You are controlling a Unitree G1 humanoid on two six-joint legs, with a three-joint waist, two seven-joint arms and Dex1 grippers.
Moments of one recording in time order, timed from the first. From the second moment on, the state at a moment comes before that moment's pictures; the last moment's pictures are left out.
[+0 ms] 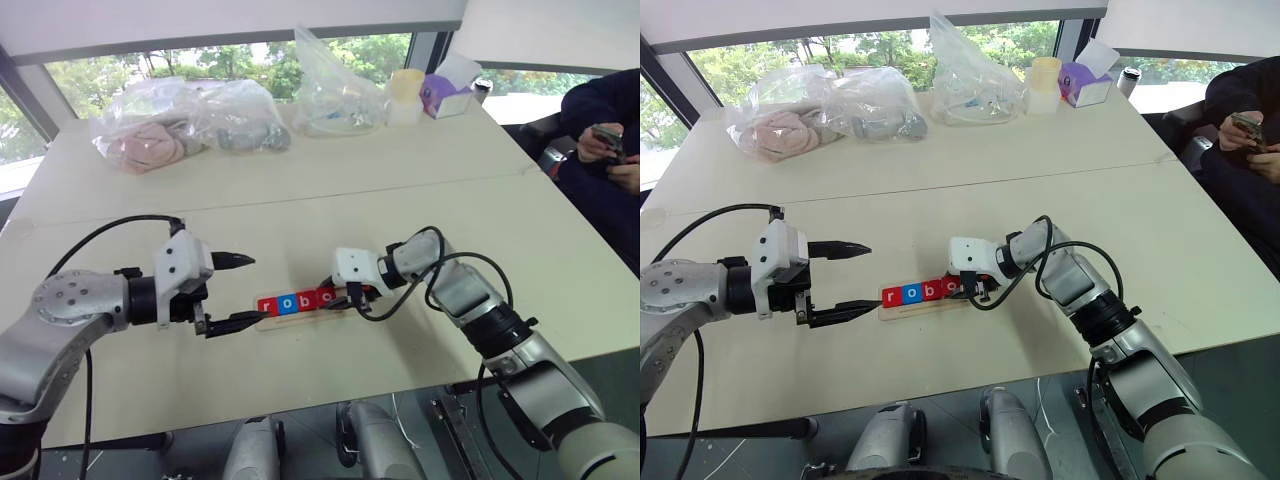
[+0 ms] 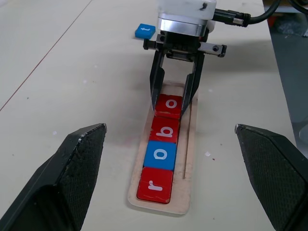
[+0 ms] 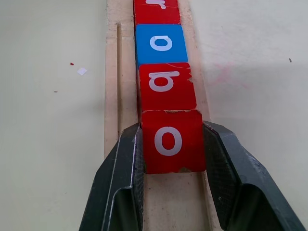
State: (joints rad) left arm -0.12 0.92 0.16 -0.55 -0.60 0.56 -0.98; right arm -0.71 -0.48 0.47 0.17 -0.06 0.26 1.25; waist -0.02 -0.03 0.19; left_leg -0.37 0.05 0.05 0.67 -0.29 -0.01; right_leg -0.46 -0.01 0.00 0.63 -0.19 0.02
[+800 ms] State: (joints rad) left arm -0.15 0.90 0.13 -0.55 -0.60 0.56 -0.97; right arm -0.72 -0.49 0.46 0.16 -0.05 0.31 1.28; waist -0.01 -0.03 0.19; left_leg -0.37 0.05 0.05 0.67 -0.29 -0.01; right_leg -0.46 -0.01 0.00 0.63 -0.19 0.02
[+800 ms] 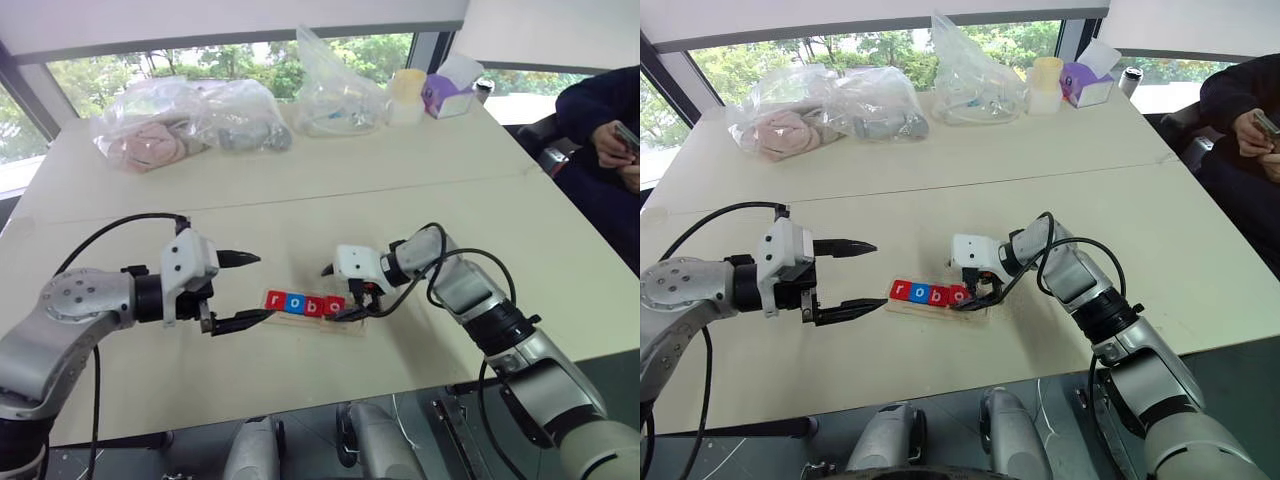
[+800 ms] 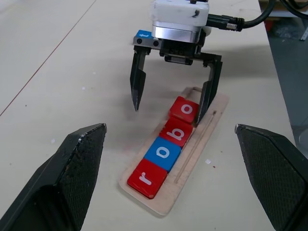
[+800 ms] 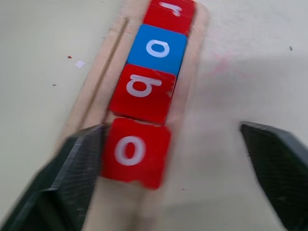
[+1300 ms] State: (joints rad) left arm -0.17 0.89 0.12 -0.53 -0.59 0.56 -0.97; right arm -0.80 -0.52 0.35 0.18 0.02 0.37 1.24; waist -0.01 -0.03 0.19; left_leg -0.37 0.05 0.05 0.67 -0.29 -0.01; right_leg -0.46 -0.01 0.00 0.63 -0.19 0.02
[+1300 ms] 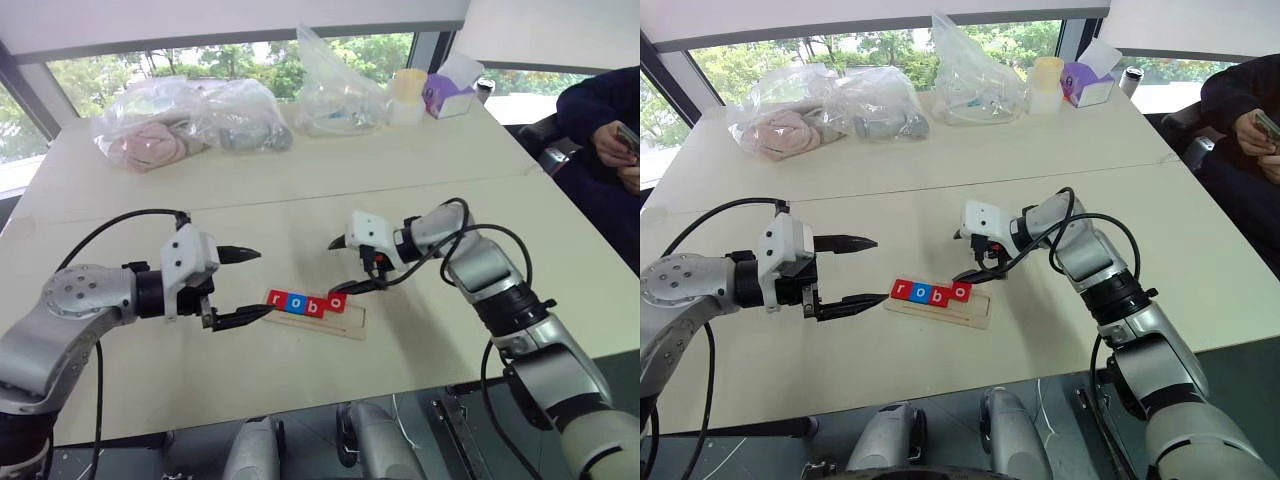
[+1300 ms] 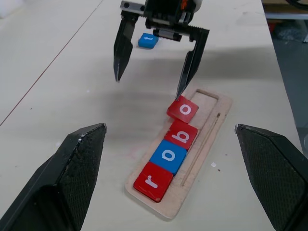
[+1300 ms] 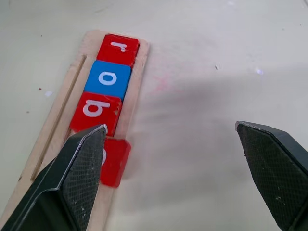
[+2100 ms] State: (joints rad) left arm -0.20 0.89 0.09 -0.51 -0.58 0.56 -0.98; right arm -0.67 -0.53 0.38 0.12 -0.05 0.28 1.13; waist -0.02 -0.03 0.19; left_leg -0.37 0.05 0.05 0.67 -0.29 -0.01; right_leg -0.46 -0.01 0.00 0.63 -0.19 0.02
